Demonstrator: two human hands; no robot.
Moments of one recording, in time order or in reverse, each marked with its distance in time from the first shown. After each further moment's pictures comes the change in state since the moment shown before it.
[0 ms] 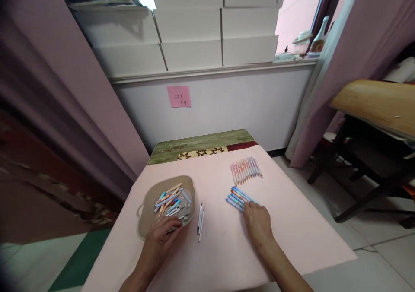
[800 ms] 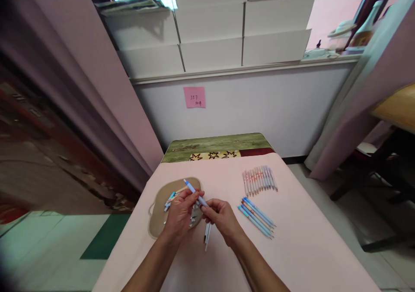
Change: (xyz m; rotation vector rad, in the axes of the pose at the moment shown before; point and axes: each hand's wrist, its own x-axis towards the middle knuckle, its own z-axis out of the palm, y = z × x) left_hand 0.104 0.056 0.009 -1.393 0.338 -0.854; right_hand 0.045 -0.108 -0.051 1.742 -0.441 -0.131
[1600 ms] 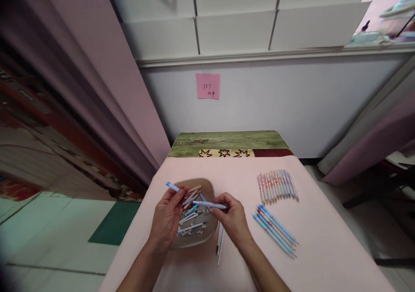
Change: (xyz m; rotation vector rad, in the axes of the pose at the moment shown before) left_hand 0.033 0.029 -0.066 -0.028 0.175 0.067; right_hand 0.048 0.010 0.020 -0.232 0.191 -0.090
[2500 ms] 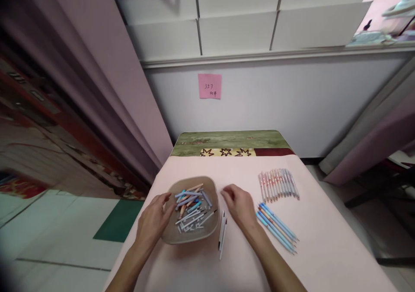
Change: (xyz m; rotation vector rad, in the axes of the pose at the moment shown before) left_hand 0.004 0.026 -0.071 1.650 0.013 0.480; right_hand 0.017 -0.003 -0.024 -0.734 0.089 -0.172
